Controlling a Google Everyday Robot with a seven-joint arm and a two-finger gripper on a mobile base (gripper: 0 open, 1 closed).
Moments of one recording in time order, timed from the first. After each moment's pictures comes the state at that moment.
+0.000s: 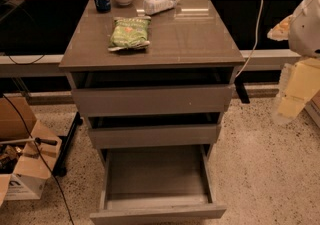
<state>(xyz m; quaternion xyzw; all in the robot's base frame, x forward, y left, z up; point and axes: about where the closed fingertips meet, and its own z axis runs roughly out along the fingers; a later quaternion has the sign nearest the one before) 0.438 -0.217 0.976 -0.60 0.78 -0.03 0.16</state>
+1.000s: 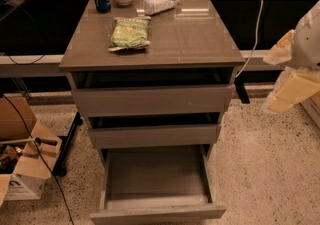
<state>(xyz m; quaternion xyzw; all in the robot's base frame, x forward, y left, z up) 0.438 -0.217 0.963 -0.60 0.78 -0.03 0.19</state>
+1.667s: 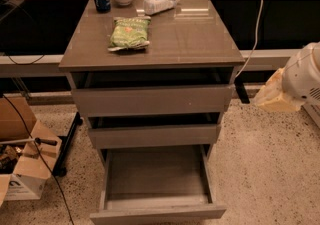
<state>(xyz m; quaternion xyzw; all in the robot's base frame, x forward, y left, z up) 0.453 -0.236 0.891 -0.58 0.78 0.01 0.22</state>
